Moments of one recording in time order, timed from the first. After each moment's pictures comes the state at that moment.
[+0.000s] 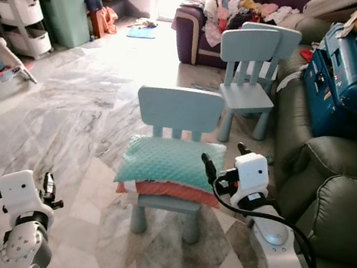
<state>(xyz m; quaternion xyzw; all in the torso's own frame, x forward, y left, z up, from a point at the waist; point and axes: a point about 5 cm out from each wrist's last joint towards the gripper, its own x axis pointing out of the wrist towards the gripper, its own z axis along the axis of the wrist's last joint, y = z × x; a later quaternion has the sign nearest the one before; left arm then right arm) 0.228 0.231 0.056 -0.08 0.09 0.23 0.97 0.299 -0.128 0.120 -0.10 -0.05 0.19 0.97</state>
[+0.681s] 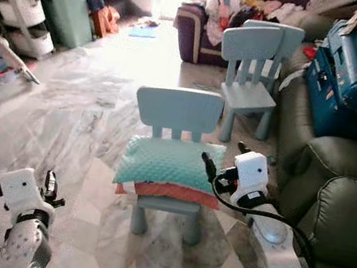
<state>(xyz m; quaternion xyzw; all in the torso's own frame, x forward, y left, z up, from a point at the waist) 0.232 0.227 0.058 -0.08 0.09 0.20 0.97 0.301 -0.129 0.119 -0.11 -0.05 0.19 0.97</state>
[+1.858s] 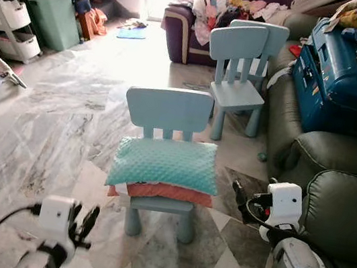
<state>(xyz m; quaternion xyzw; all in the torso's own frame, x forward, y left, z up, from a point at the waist) 0.196 0.186 0.043 -0.05 0.16 -0.05 0.98 0.269 -0.185 0.089 -0.07 0.05 0.11 0.99</state>
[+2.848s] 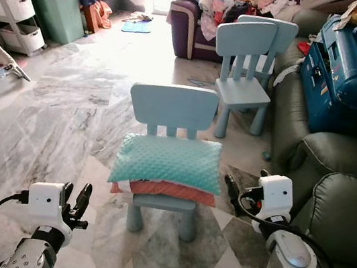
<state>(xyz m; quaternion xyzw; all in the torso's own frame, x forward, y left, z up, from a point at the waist) 0.206 0.194 0.059 -0.07 0.10 0.00 0.99 0.279 -0.171 0.092 -0.08 0.03 0.14 0.99</state>
